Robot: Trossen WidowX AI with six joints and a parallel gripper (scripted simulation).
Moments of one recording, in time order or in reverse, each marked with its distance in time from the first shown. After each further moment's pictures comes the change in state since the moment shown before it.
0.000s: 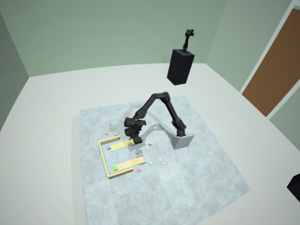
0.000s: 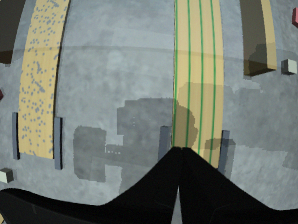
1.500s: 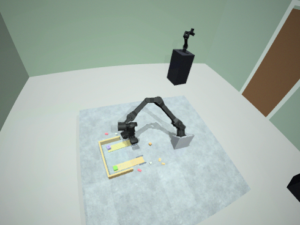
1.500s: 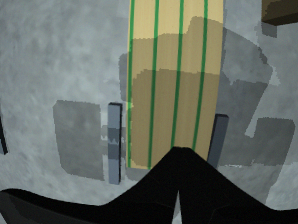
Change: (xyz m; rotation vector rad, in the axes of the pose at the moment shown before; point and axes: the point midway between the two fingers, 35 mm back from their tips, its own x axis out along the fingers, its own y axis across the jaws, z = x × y) arm 0.075 -0.039 -0.024 -0.020 0.273 0.063
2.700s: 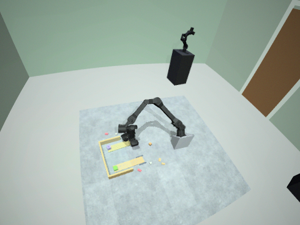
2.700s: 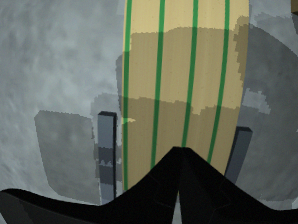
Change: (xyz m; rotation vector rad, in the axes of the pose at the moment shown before) arm 0.029 0.004 -0.003 -0.007 0.009 0.000
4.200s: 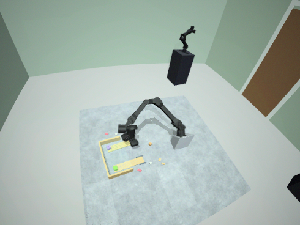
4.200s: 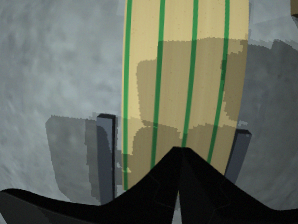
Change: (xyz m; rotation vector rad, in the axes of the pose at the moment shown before) arm 0.001 0.000 0.001 -0.004 -0.004 -0.001
